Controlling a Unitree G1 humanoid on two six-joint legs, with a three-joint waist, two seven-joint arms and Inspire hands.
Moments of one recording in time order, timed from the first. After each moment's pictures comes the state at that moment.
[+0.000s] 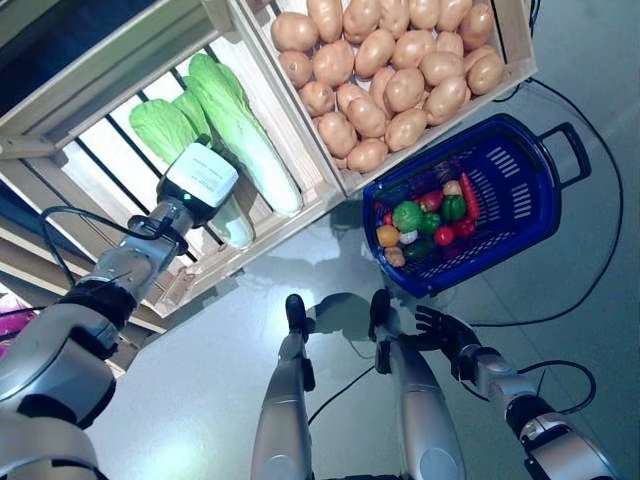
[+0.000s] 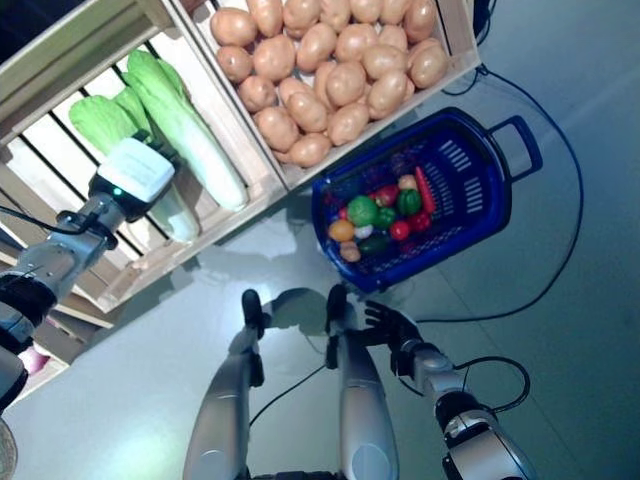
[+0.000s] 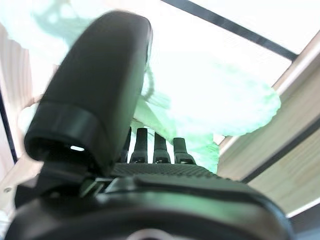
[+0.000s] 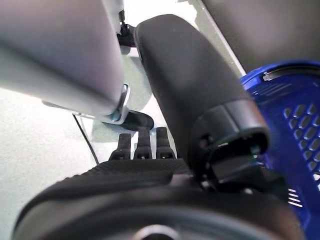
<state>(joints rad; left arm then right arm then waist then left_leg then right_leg) -0.96 0.97 -0.85 0.77 1.01 -0.02 0.42 -0.43 -0.40 0.38 0.99 0.56 -0.03 0.14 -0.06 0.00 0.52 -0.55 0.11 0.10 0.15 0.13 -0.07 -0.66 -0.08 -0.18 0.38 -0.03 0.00</state>
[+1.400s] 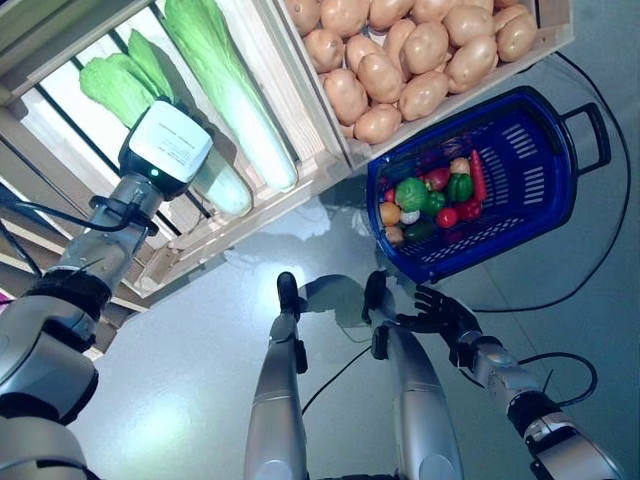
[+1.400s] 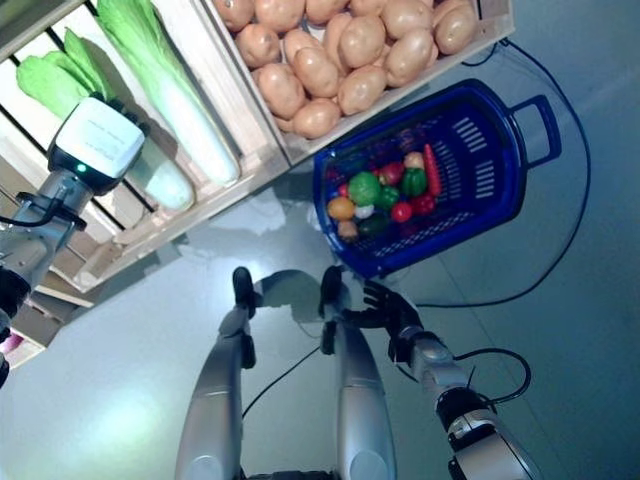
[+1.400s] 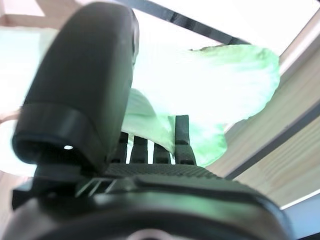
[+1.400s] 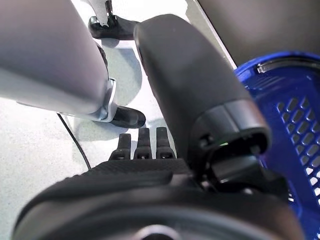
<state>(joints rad) -1.01 1.01 -0.82 0.87 1.07 0.05 0.62 -0.41 -0.42 0.37 0.85 0.65 -0.05 0.09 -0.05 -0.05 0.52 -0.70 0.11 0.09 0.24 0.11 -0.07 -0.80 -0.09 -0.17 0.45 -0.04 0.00</state>
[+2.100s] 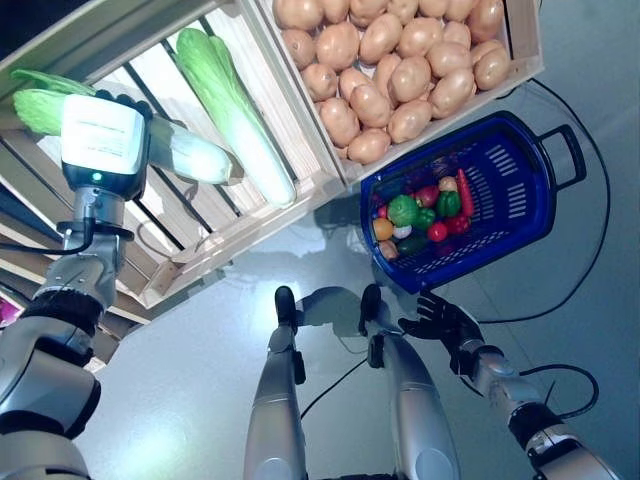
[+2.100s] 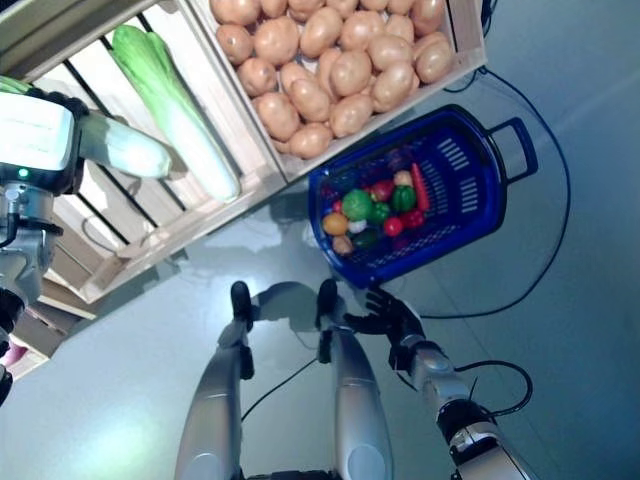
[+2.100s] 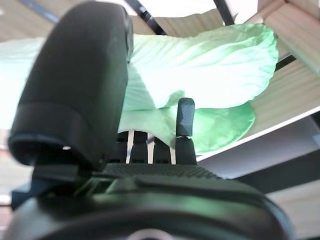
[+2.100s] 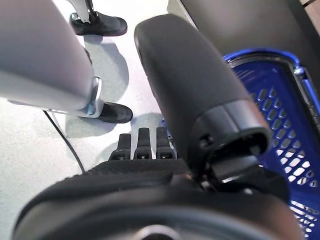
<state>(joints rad) -0.86 0.99 -0.60 0.85 0.77 0.08 0.79 -0.34 -0.42 0.36 0.81 0.68 -0.08 0.06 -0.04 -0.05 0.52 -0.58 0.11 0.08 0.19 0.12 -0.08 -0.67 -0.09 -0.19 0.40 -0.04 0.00</state>
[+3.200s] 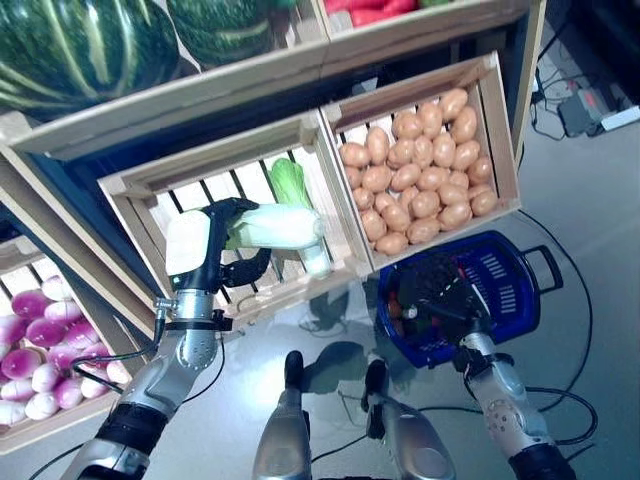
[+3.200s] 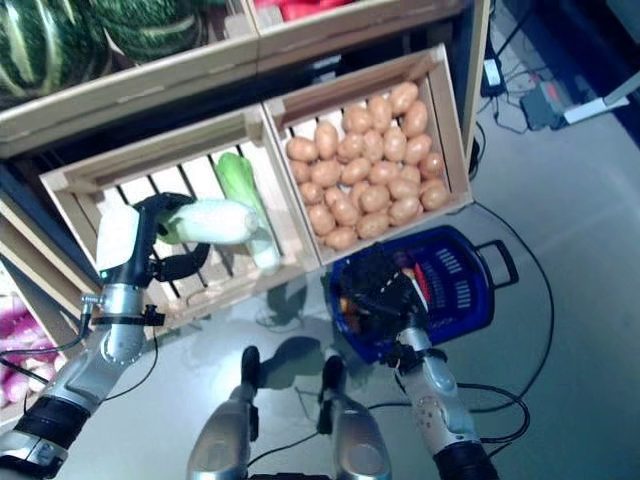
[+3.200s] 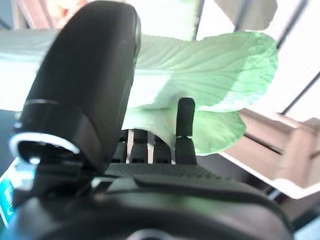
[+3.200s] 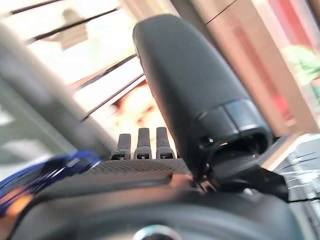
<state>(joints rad) -0.19 0.64 -0.22 0.20 0.36 -0.25 0.56 -0.05 -0.34 0.14 0.14 0.88 -0.16 0.09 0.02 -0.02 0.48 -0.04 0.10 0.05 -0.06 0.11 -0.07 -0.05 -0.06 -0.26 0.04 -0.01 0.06</state>
